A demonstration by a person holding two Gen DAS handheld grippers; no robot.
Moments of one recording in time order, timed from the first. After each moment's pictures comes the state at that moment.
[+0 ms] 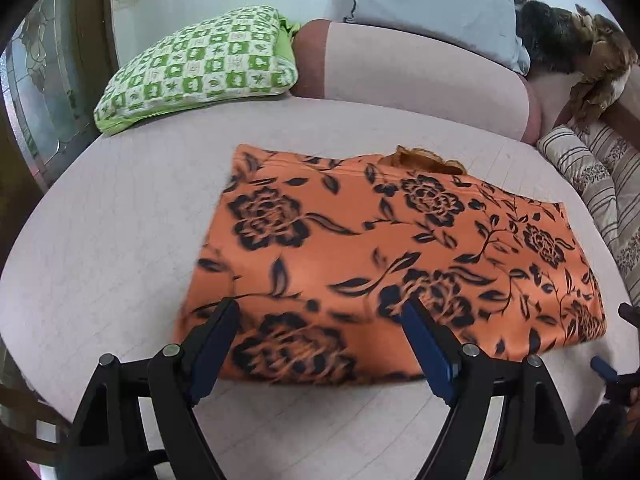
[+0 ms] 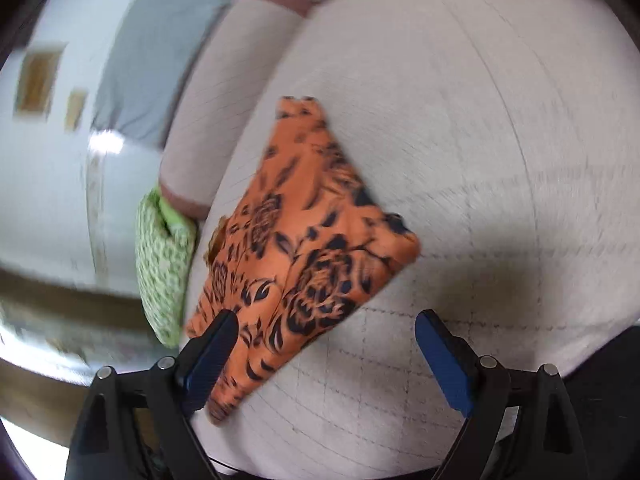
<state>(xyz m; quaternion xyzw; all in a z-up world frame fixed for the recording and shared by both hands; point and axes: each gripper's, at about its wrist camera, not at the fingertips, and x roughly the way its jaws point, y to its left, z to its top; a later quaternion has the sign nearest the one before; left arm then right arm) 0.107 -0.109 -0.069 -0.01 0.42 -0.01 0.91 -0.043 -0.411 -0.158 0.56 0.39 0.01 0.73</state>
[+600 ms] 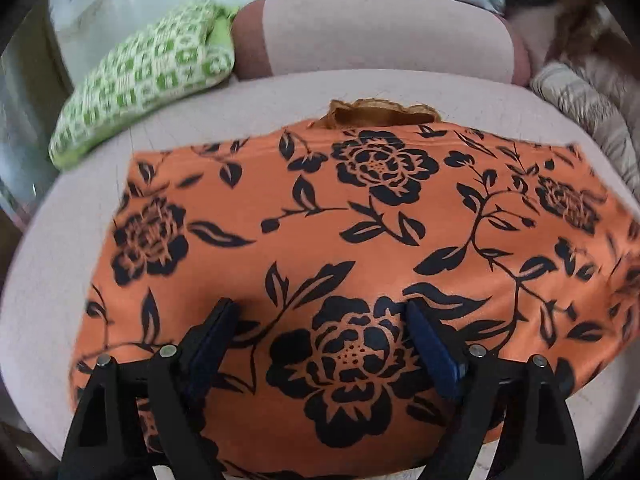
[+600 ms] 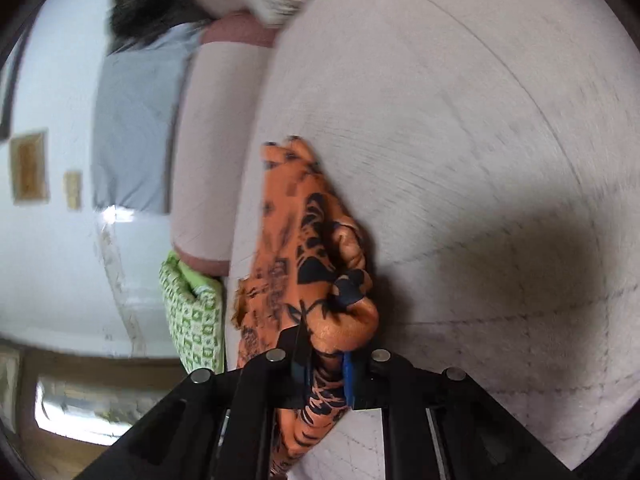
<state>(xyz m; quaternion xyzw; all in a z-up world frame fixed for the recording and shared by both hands) 0.158 -0.188 -0.118 0.08 0.44 -0.02 0.89 -0.022 -0.427 -0.147 0.58 0.33 -0.02 0.74</state>
